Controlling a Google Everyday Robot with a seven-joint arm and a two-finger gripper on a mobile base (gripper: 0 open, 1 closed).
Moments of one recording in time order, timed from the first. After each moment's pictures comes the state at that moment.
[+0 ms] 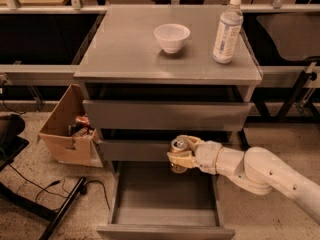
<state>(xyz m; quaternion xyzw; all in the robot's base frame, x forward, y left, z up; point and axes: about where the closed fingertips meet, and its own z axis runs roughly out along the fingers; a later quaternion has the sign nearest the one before) 0.562 -0.066 0.635 -0.40 0.69 0.28 0.54</state>
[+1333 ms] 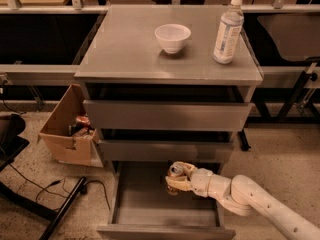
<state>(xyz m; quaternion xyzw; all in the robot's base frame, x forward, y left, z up) 0.560 -0.070 0.466 -0.37 0.69 0.34 0.52</state>
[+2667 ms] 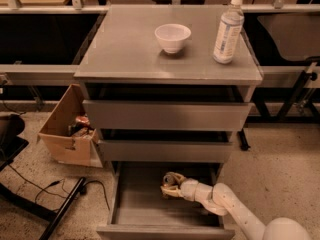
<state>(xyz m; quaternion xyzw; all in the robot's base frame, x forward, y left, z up) 0.620 -0.049 0.265 -0.41 0.64 0.34 0.55</state>
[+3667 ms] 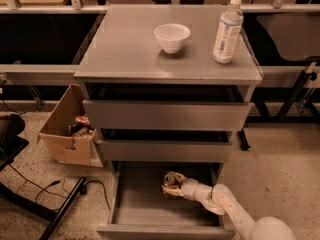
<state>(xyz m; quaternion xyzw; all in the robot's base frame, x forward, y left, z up) 0.636 -0.052 0.240 -0.40 0.63 0.35 0.56</state>
